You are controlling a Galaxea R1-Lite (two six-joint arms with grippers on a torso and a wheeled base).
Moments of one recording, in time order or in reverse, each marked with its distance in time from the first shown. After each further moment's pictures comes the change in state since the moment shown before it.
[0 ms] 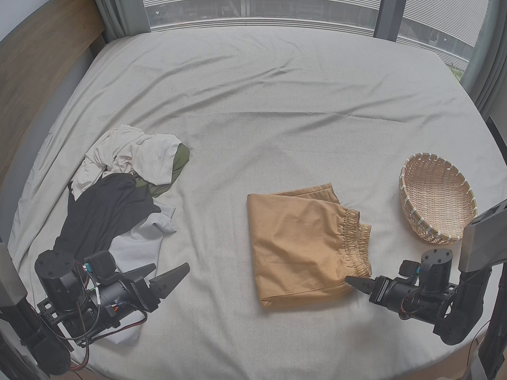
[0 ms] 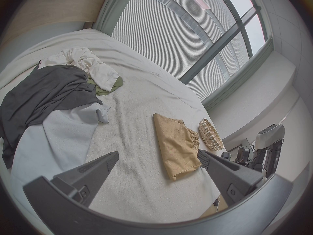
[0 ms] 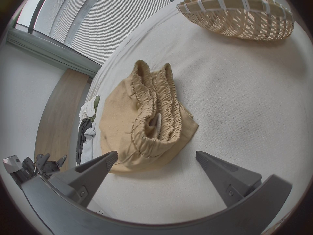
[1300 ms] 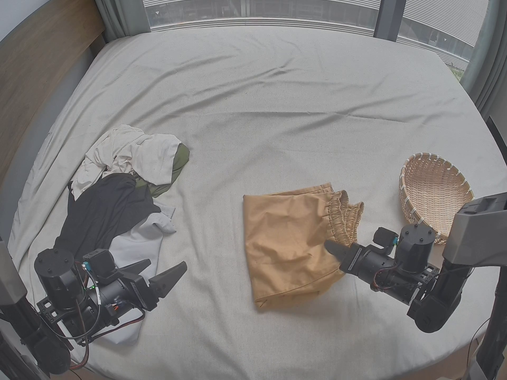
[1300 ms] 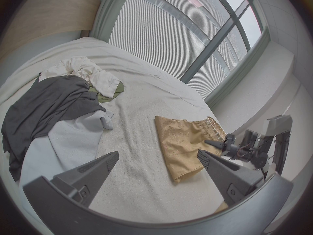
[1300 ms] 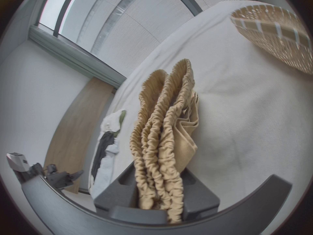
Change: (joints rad) left arm 0.013 0.006 -0.004 0.001 0.030 0.110; right arm 0.142 -0.050 -0.283 0.003 -0.033 -0.013
